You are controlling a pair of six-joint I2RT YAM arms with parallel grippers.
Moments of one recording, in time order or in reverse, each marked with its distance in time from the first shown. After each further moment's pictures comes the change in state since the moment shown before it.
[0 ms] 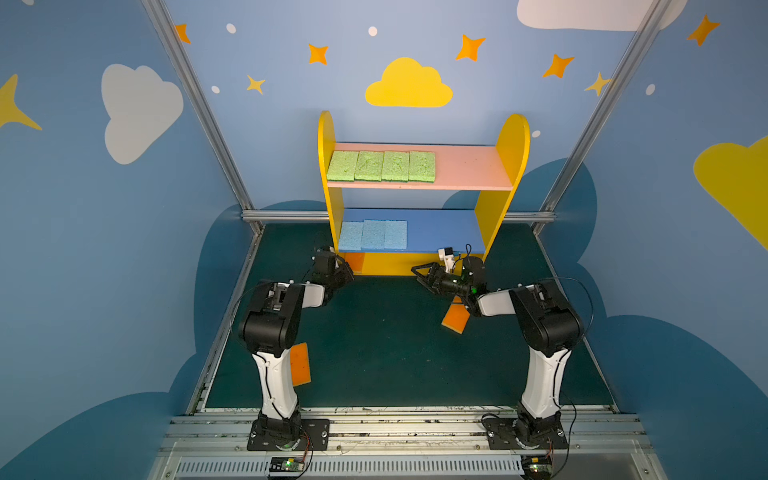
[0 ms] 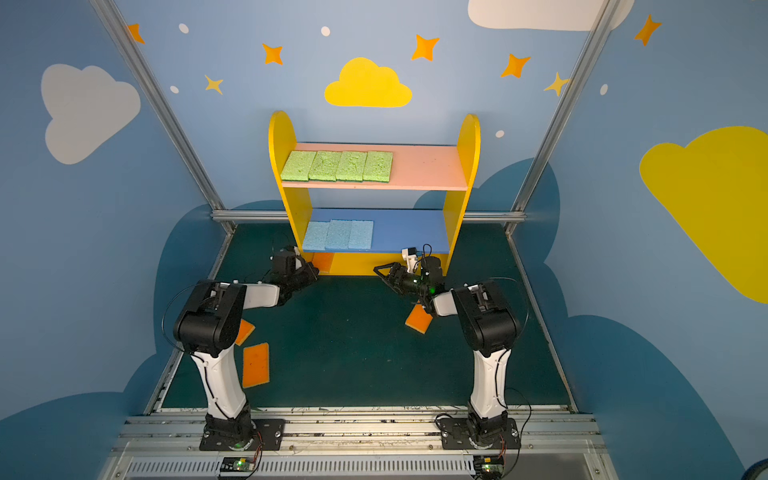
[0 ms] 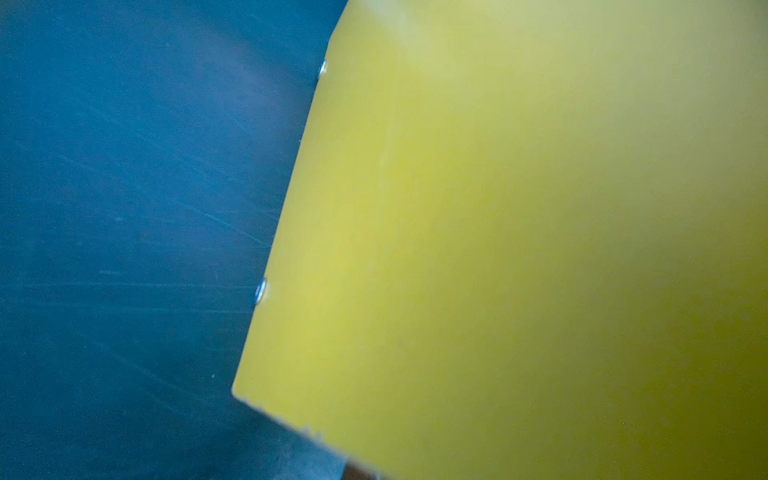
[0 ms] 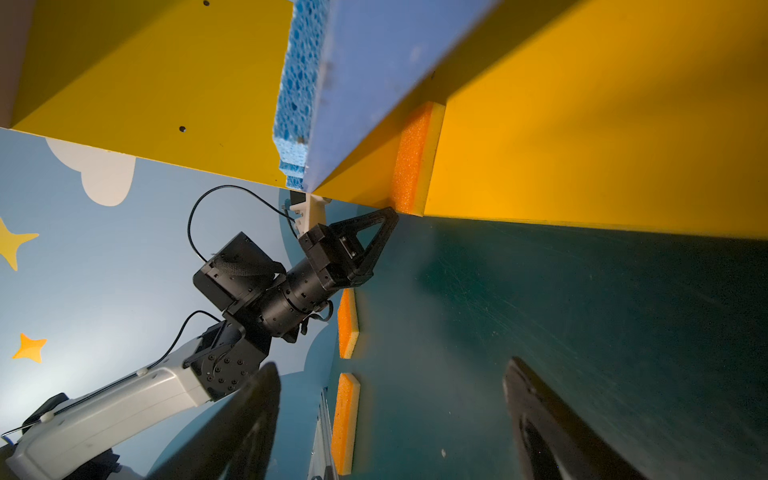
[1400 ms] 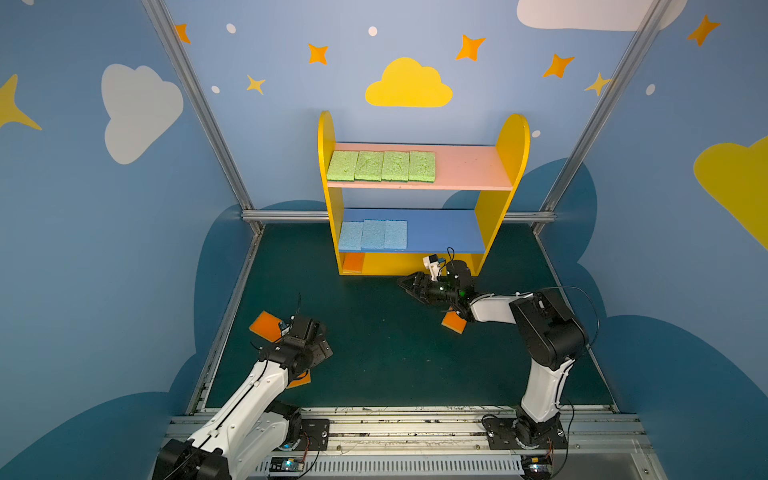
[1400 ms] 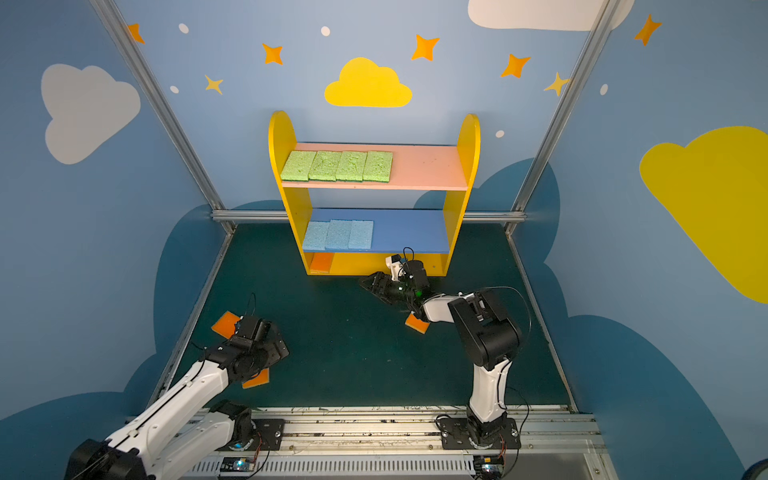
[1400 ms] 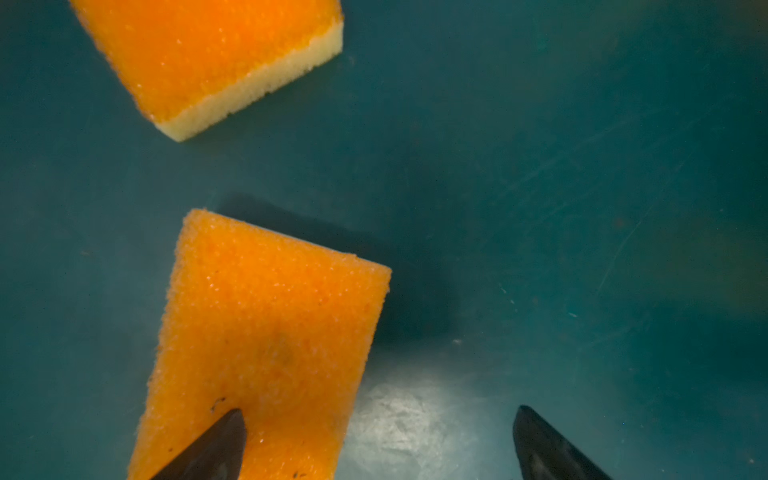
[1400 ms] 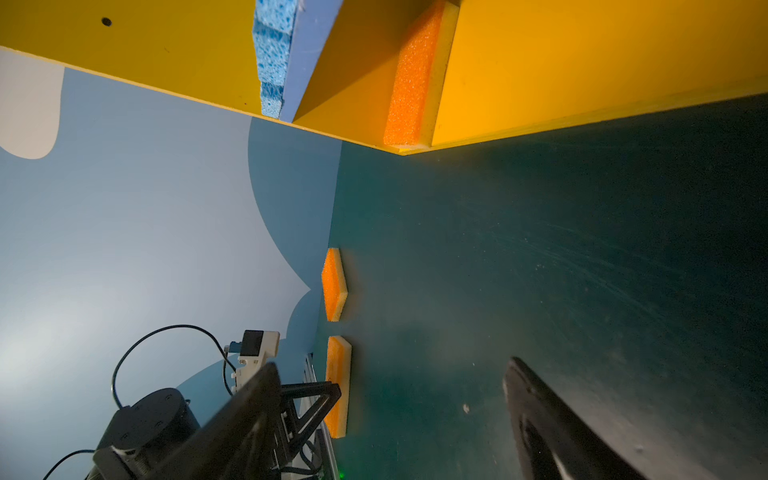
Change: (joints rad) left arm -0.098 -1.032 -0.570 -1.039 -0.351 -0.179; right arm 0.144 -0.100 -0.017 -0.217 0.091 -0.076
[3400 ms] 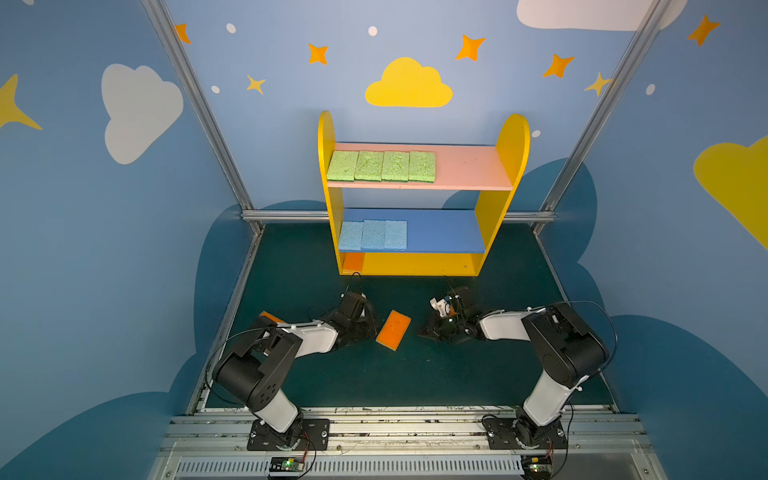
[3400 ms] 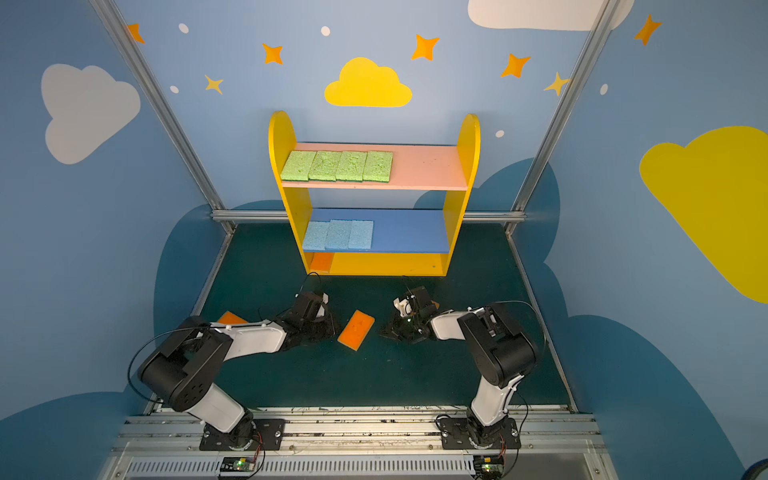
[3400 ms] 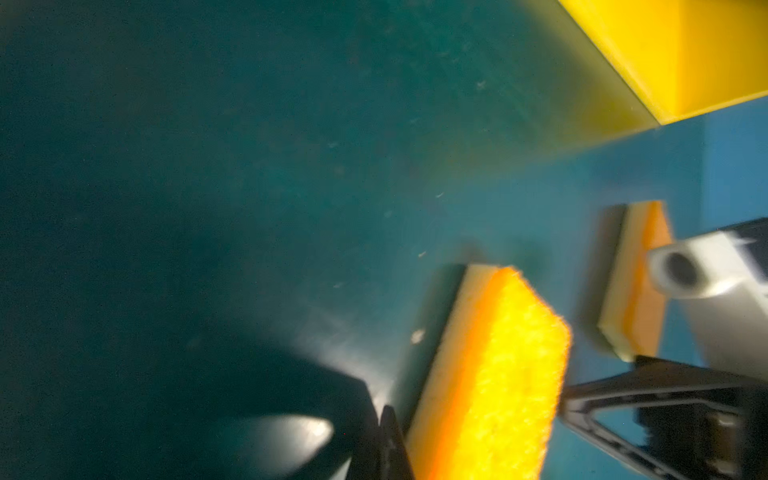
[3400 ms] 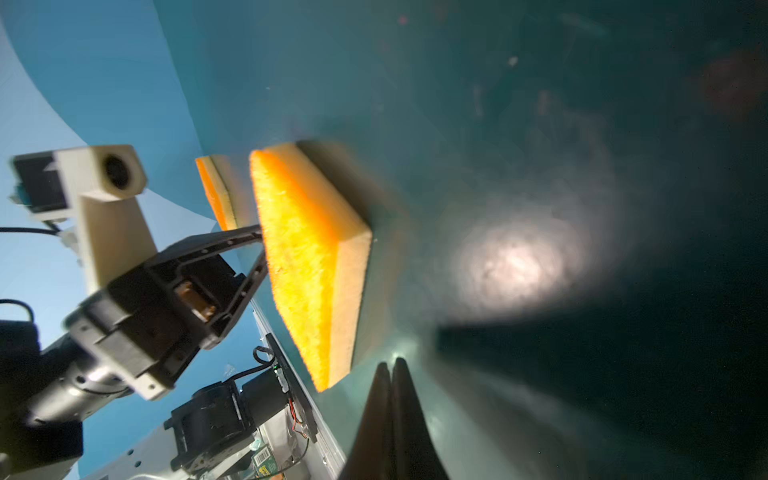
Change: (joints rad) left arm -0.266 0.695 0.171 0.861 0.383 0.068; right arm 0.024 -0.129 -0.216 -0.442 -0.003 -0.080
